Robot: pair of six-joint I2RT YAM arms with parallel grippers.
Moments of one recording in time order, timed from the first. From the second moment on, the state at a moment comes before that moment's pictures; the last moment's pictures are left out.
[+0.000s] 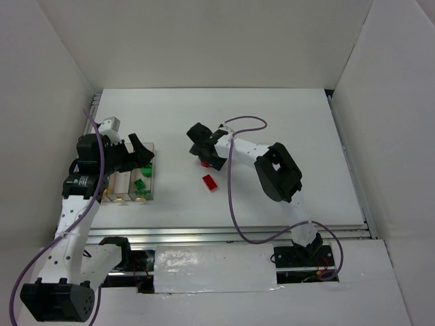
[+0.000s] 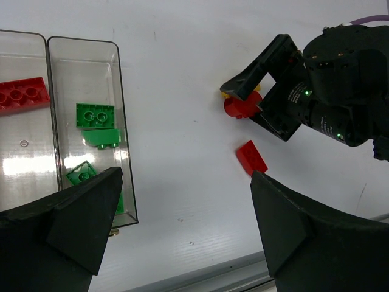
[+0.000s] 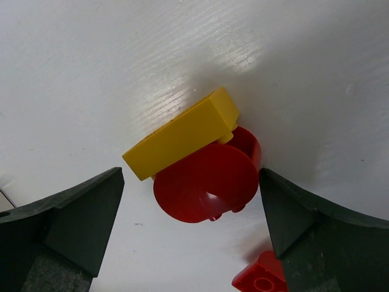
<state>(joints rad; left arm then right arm) 0.02 0.88 0.91 -0.55 0.30 -0.34 0.77 2.21 1.73 -0.65 0.40 1.28</state>
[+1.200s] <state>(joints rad) -0.02 0.91 0.91 -0.55 0.31 -0.34 0.72 2.14 1.63 -0.49 0.22 0.35</state>
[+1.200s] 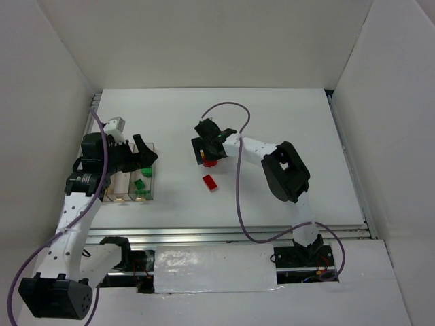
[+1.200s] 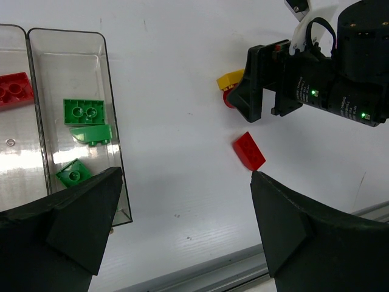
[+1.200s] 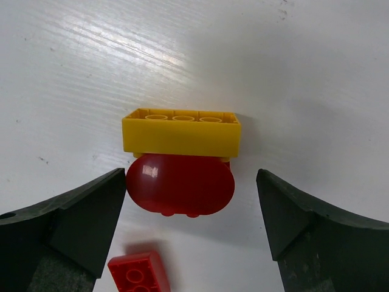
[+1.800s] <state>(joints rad) -0.02 0.92 0.91 -0.55 0.32 -0.34 0.72 2.16 1.61 -0.44 0.16 0.33</state>
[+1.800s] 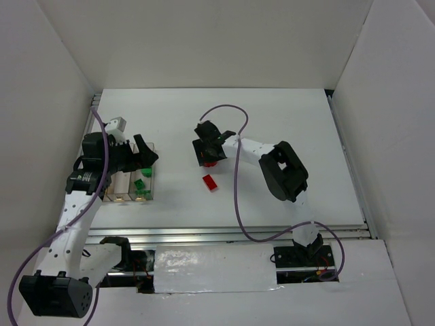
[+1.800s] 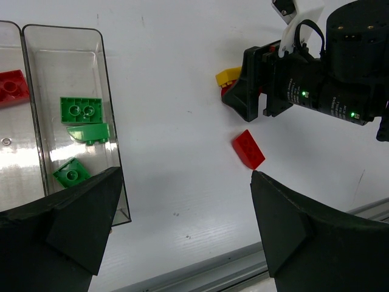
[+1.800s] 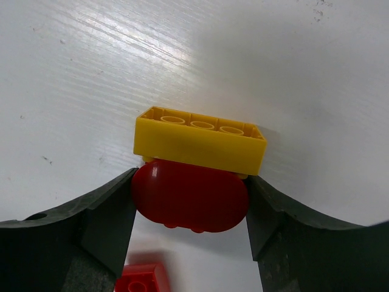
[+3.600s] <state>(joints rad) -0.07 0.73 0.94 -0.67 0.83 -0.60 1.23 1.39 1.20 -0.12 0.08 -0.18</state>
